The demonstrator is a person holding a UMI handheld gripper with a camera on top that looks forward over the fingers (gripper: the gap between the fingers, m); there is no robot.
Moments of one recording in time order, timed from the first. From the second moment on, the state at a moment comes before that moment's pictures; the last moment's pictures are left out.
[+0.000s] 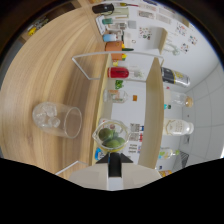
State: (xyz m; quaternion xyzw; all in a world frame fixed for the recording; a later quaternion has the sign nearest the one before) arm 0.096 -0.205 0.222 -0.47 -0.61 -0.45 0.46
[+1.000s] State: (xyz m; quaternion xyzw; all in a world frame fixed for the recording) arm 0.224 -0.250 0.208 -0.82 -0.03 -0.04 0.57
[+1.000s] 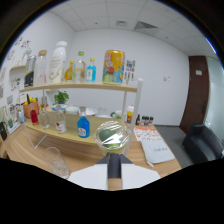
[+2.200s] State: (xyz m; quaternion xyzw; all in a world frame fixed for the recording) arm 0.268 -0.282 0.069 -0.90 0.00 -0.03 0.43
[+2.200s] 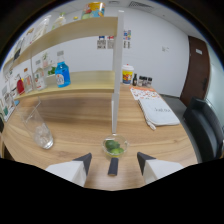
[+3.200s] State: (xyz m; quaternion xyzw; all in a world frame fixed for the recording) arm 0.036 -0.233 0.216 -0.82 -0.02 0.03 0.57
